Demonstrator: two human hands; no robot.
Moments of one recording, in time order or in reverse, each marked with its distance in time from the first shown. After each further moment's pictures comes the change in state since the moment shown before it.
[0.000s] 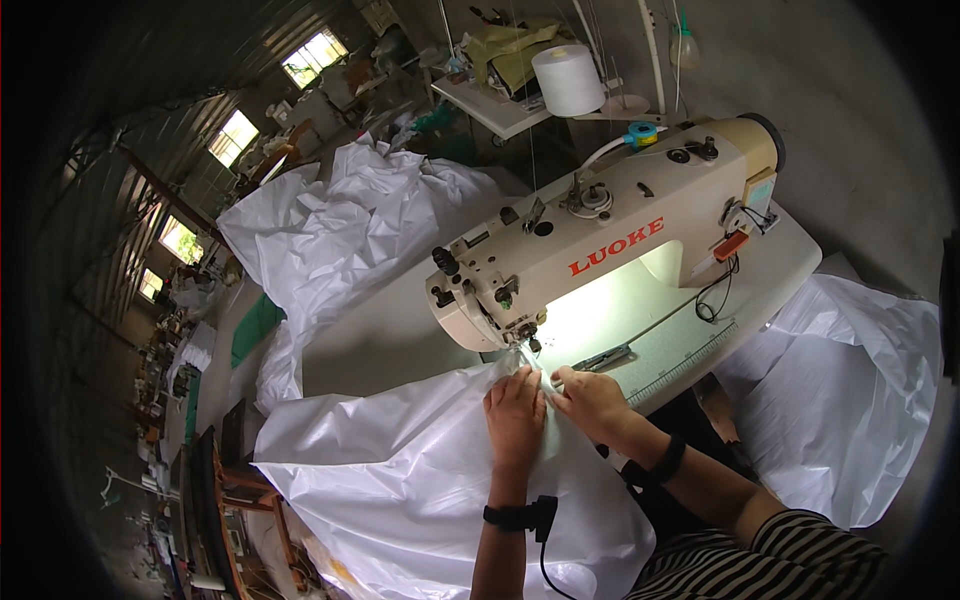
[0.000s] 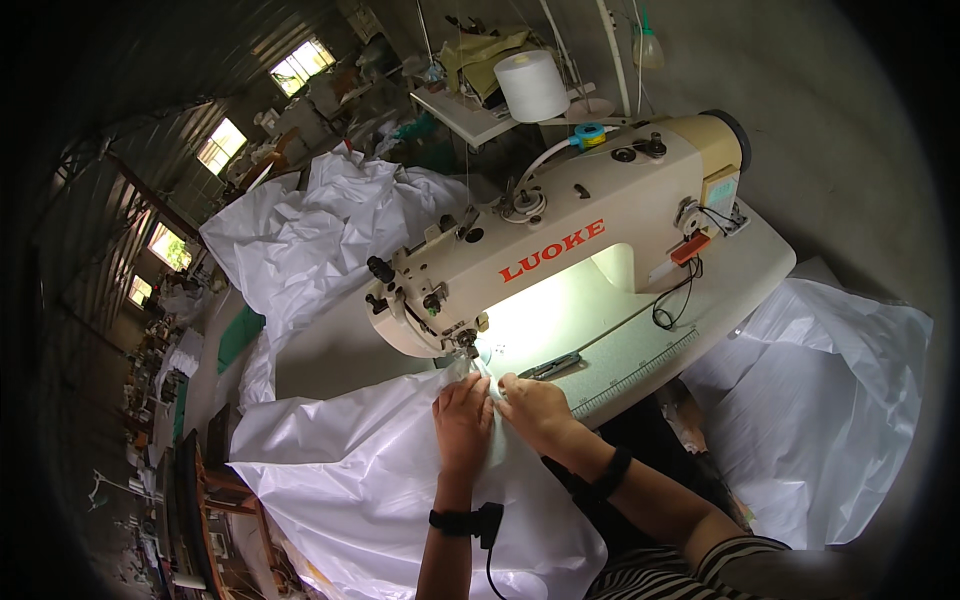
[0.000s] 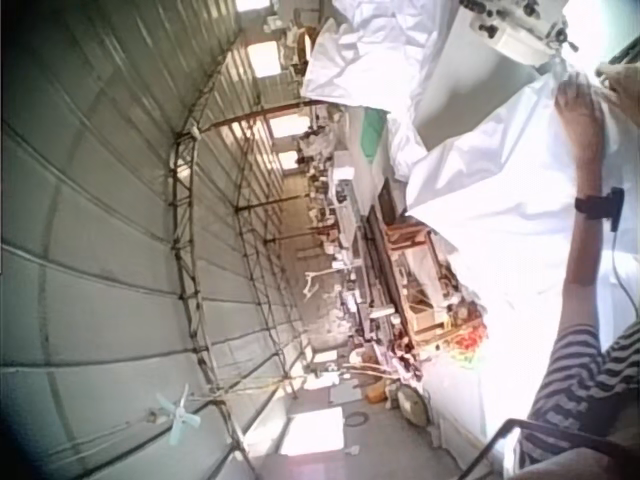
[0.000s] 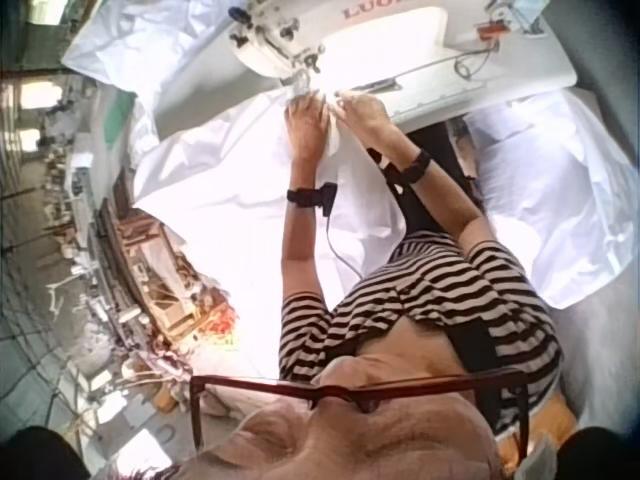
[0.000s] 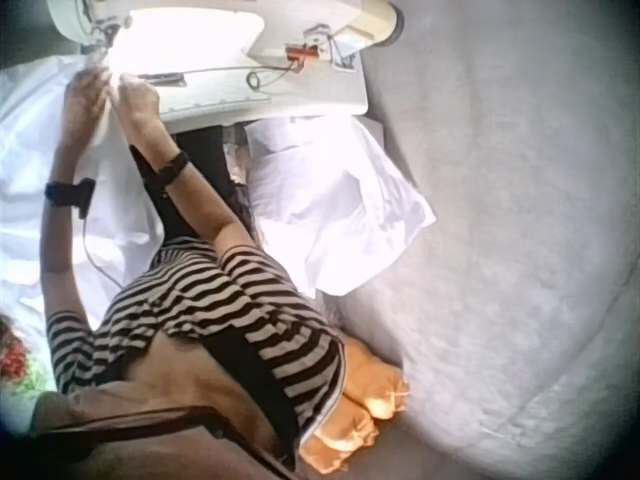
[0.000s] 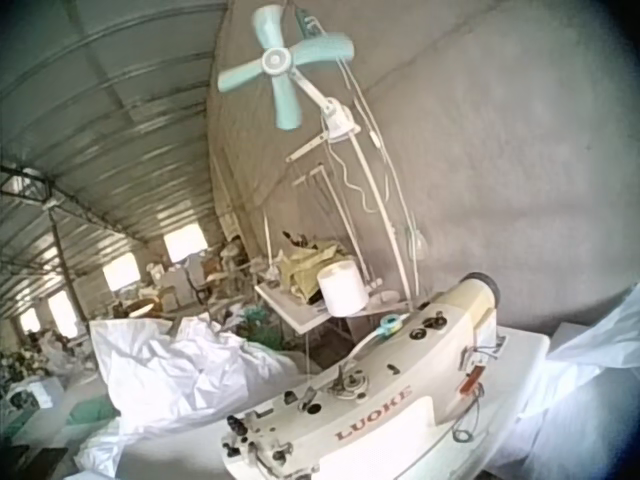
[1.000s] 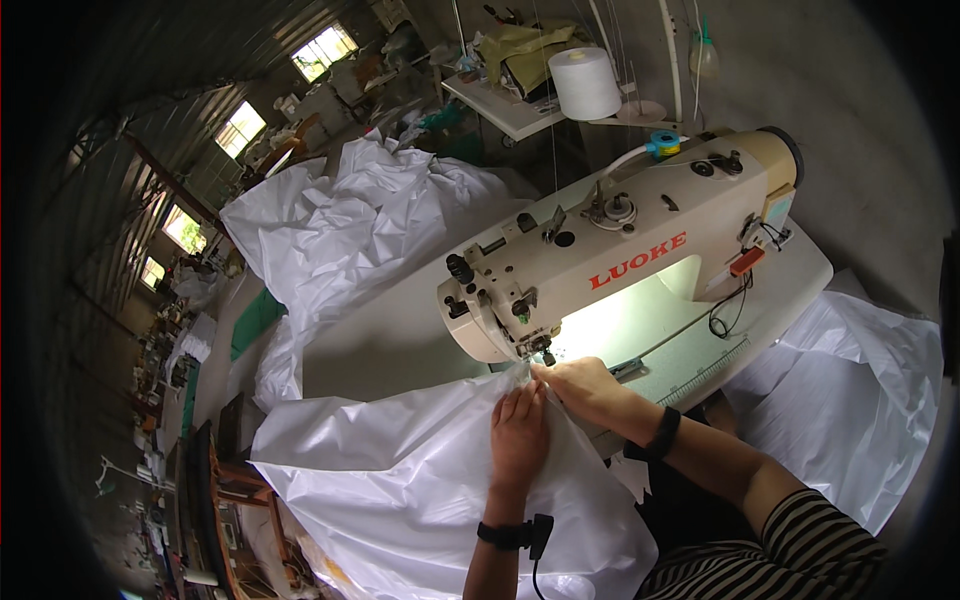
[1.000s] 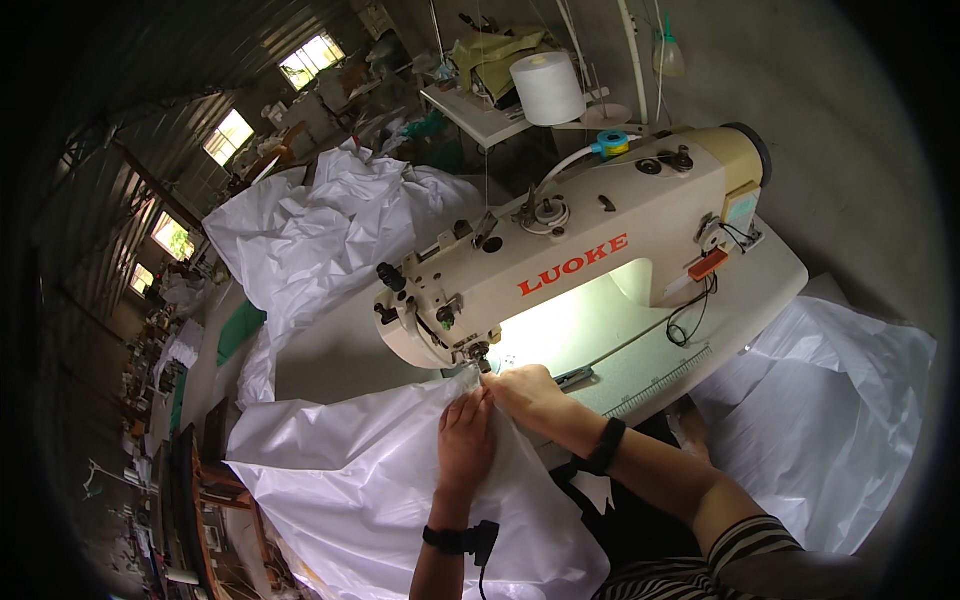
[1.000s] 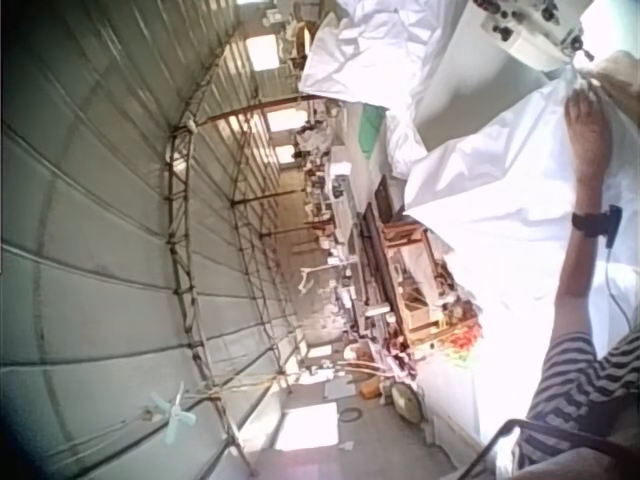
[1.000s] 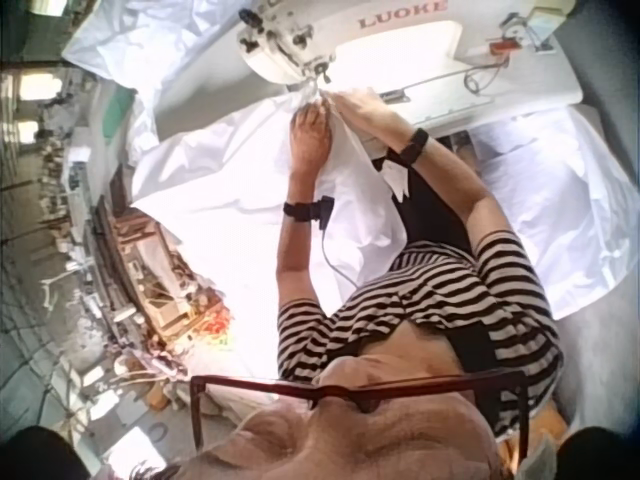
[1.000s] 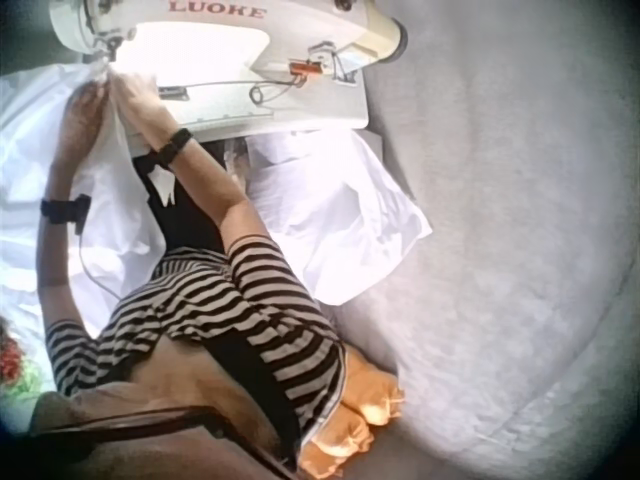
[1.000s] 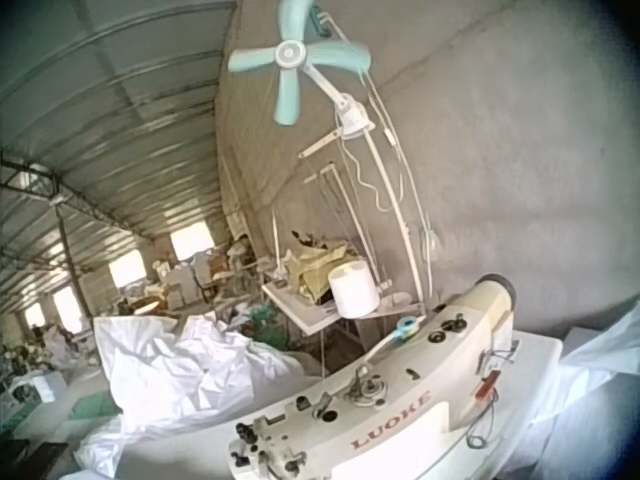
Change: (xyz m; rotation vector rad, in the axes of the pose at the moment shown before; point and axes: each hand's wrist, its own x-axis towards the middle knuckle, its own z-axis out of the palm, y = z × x) left_hand -0.005 -0.010 -0.006 0.008 -0.086 0.070; right_hand 0.062 0.016 0.010 -0.206 -0.132 -0.393
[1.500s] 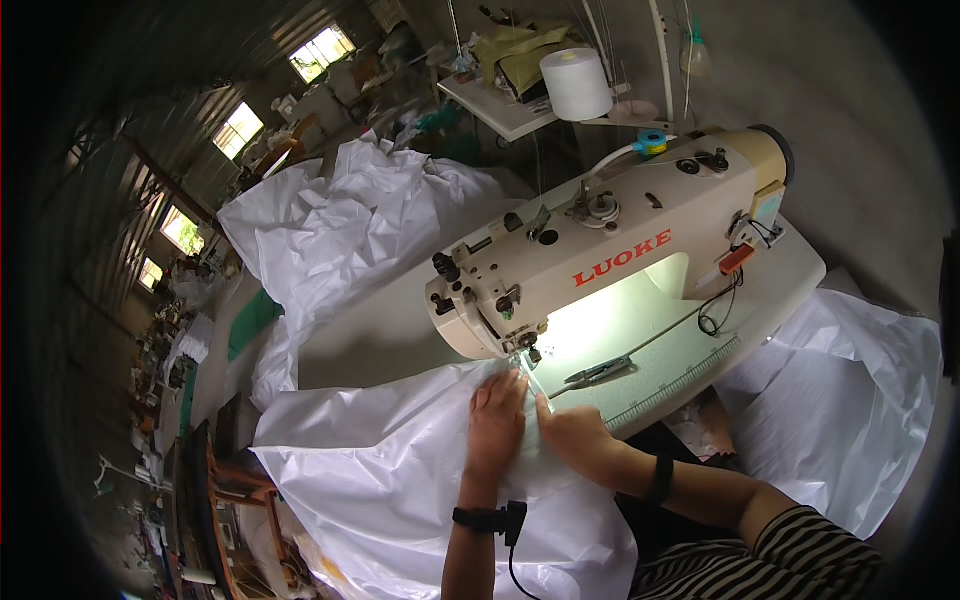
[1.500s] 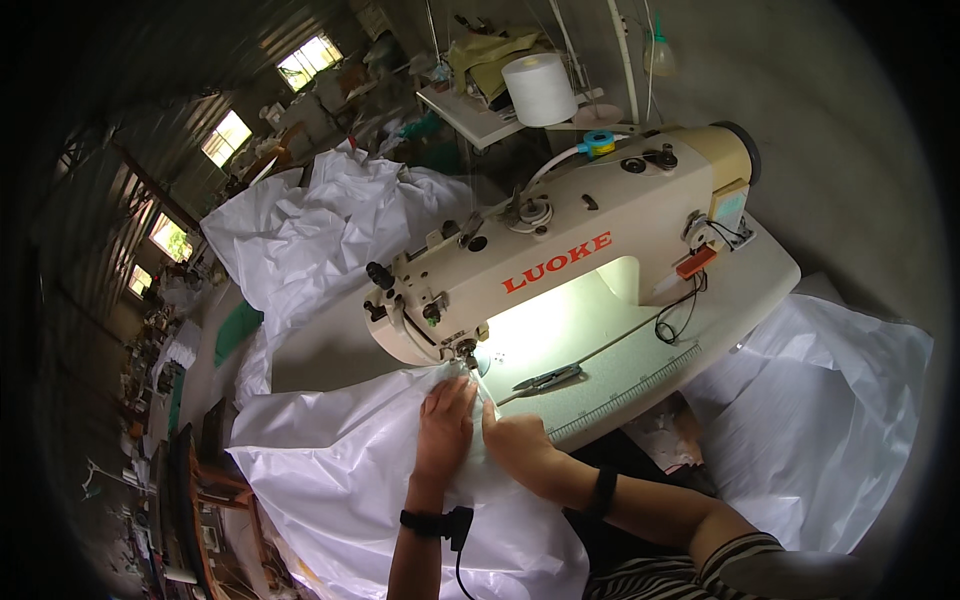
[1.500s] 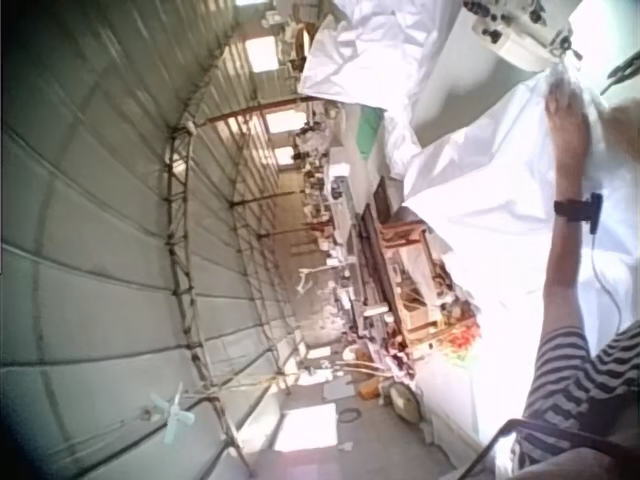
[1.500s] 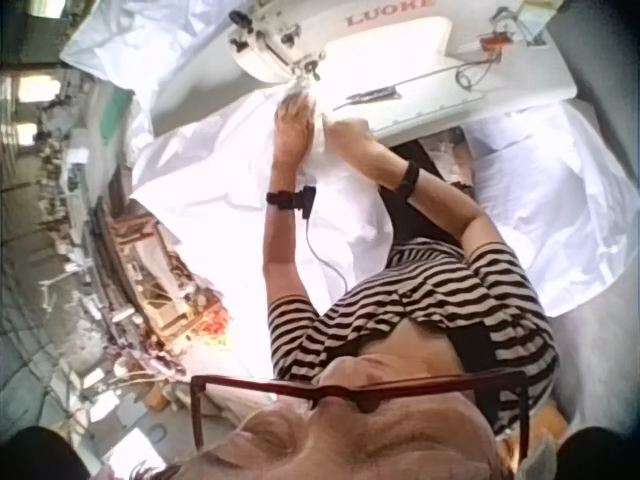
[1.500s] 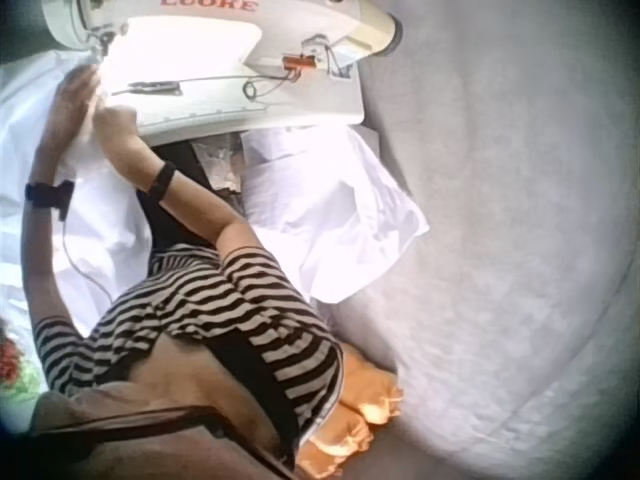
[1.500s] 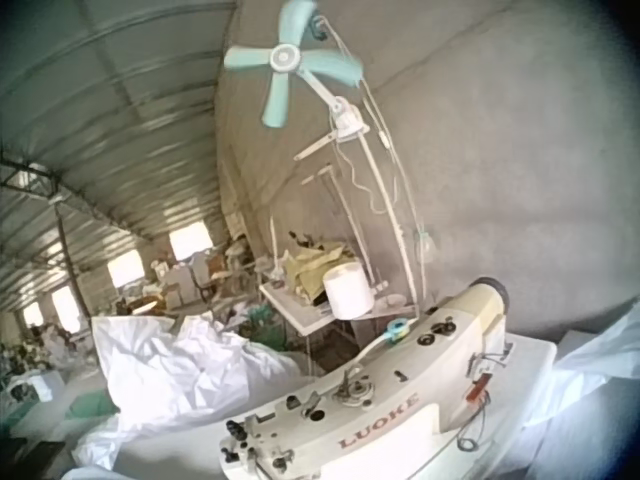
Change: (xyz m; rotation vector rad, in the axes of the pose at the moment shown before) left_hand 0.012 -0.022 -0.008 -0.056 -0.018 0.047; right_hand -0.058 -0.063 0.010 -0.469 -0.073 0.090
